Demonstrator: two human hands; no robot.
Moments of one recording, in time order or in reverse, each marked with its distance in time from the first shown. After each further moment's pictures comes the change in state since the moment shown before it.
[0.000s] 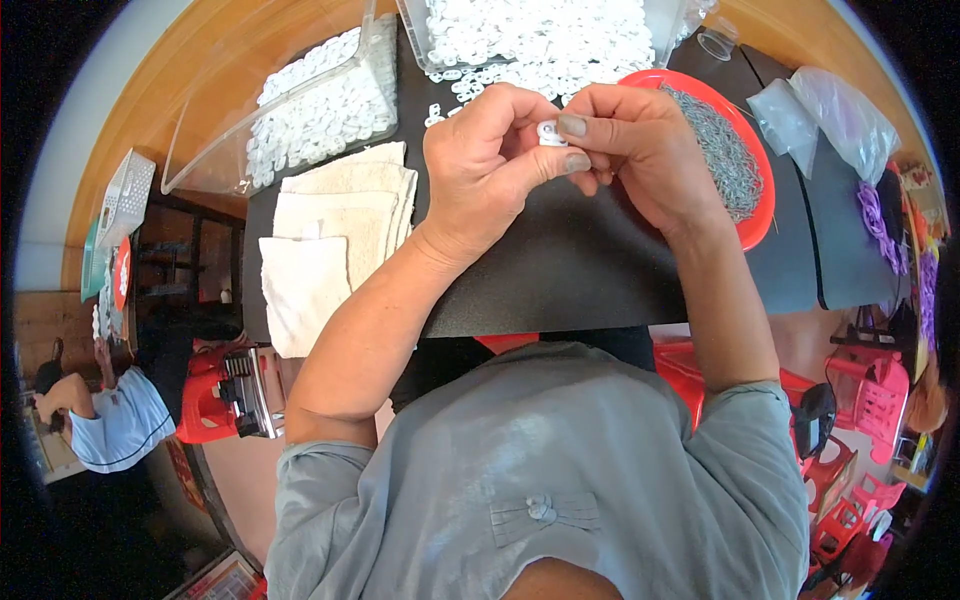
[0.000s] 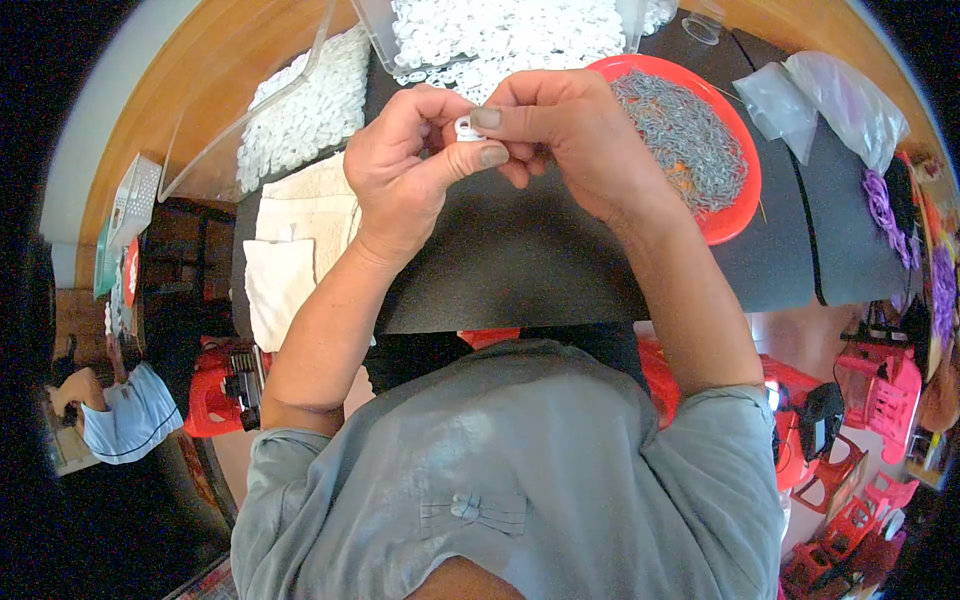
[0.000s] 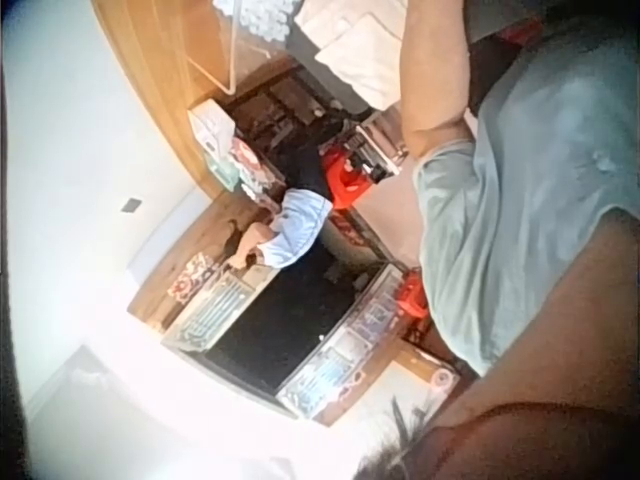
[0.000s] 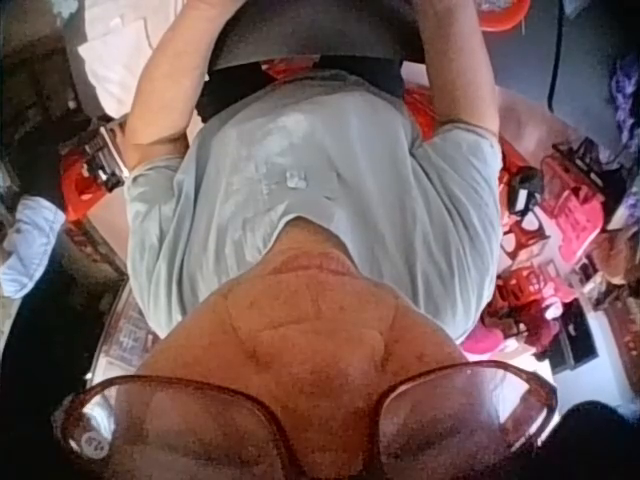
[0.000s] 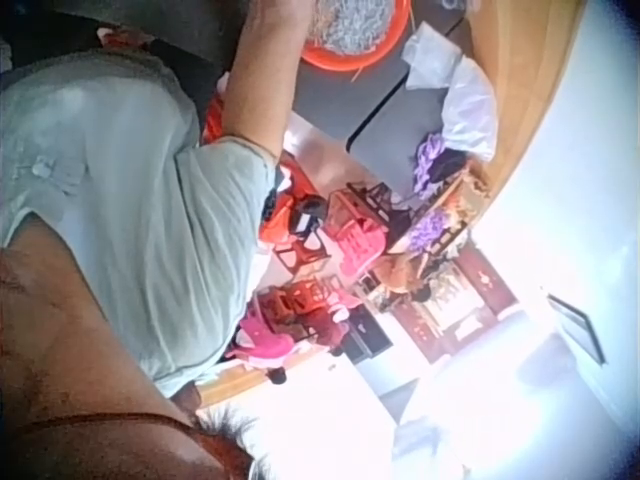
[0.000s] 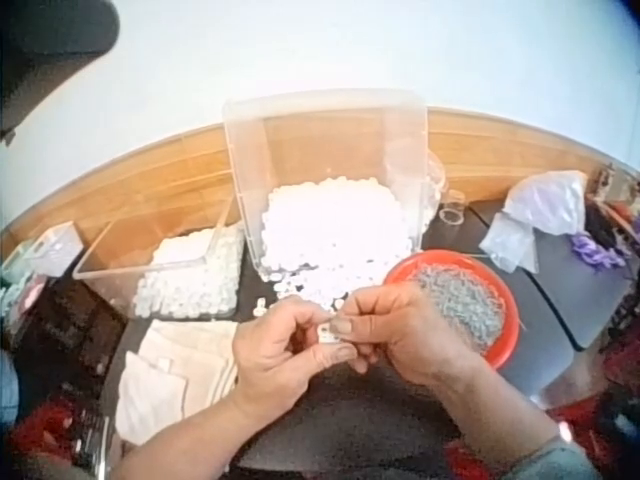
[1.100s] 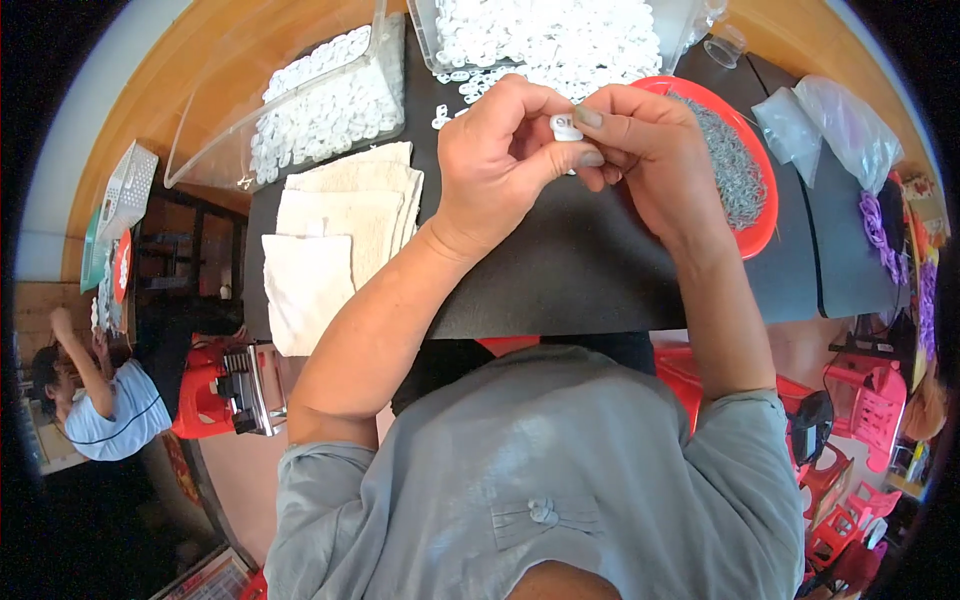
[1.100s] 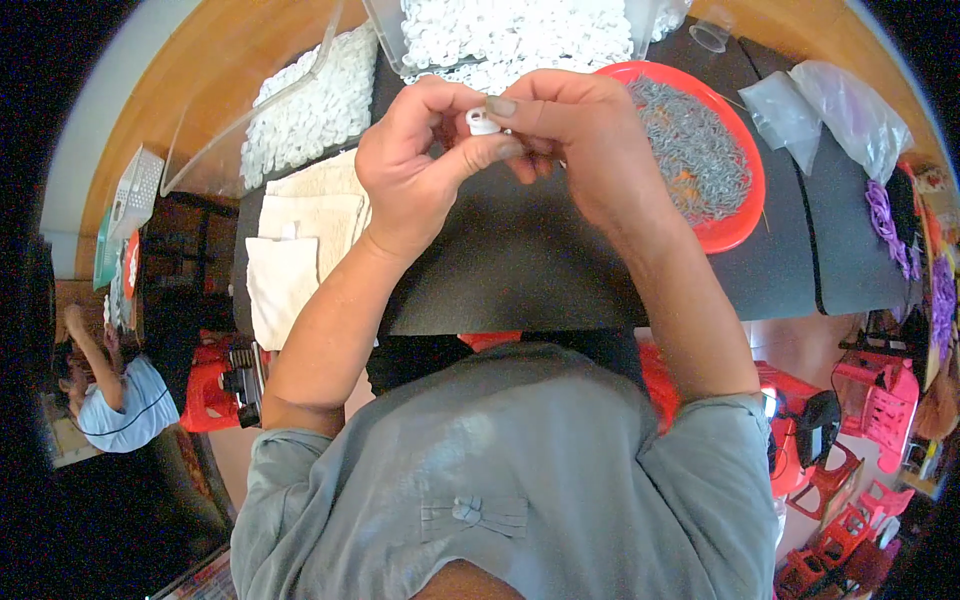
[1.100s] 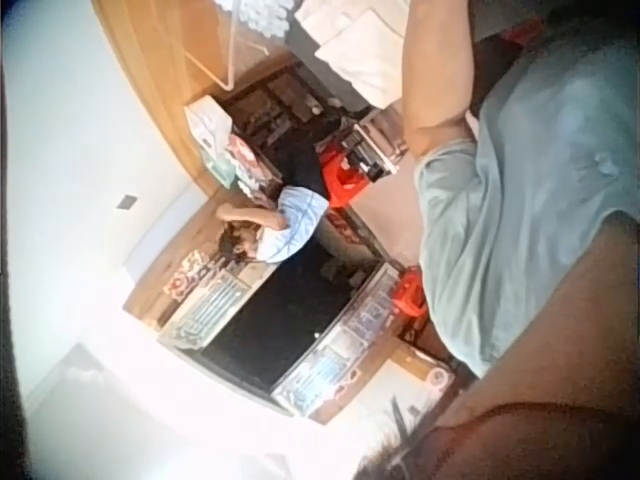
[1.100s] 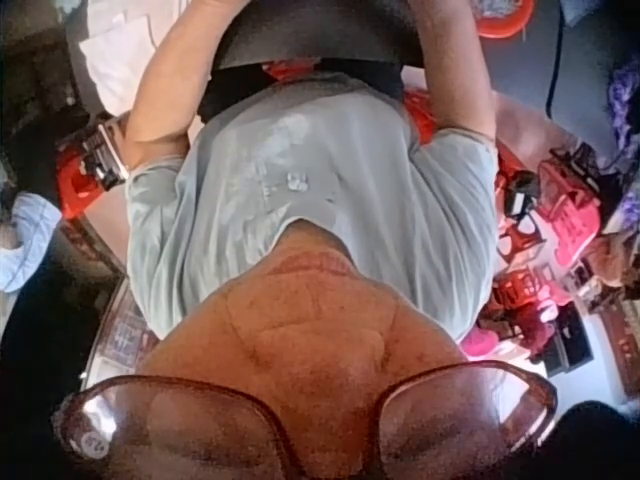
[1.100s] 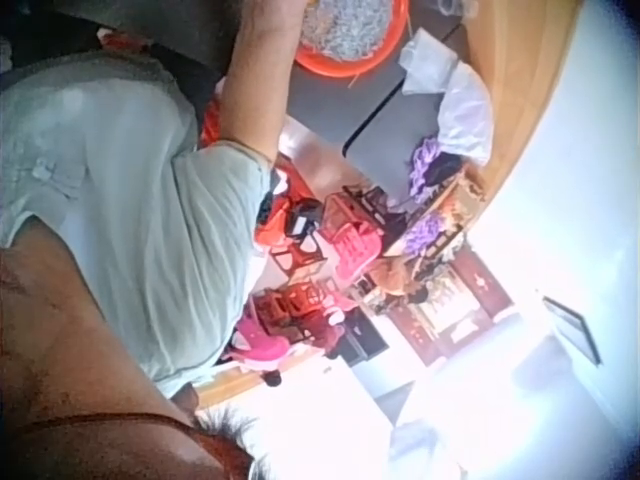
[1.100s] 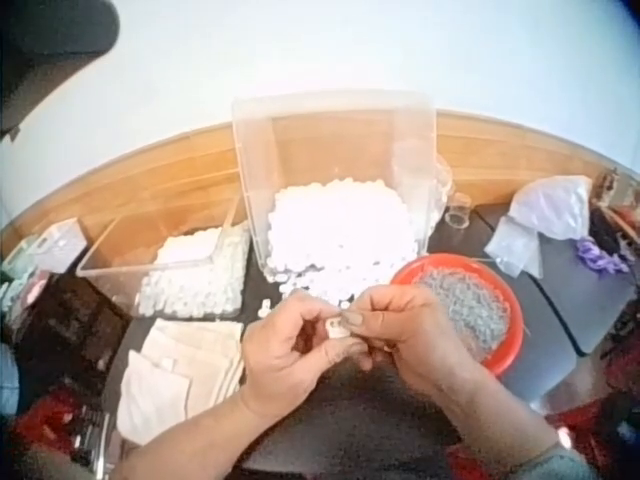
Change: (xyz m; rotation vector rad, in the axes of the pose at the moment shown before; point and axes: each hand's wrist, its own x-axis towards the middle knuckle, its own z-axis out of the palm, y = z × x) left_hand 0.006 -0.012 0.002 0.065 0.026 0.159; right_hand 0.001 0.004 0.001 0.092 0.077 -0.050
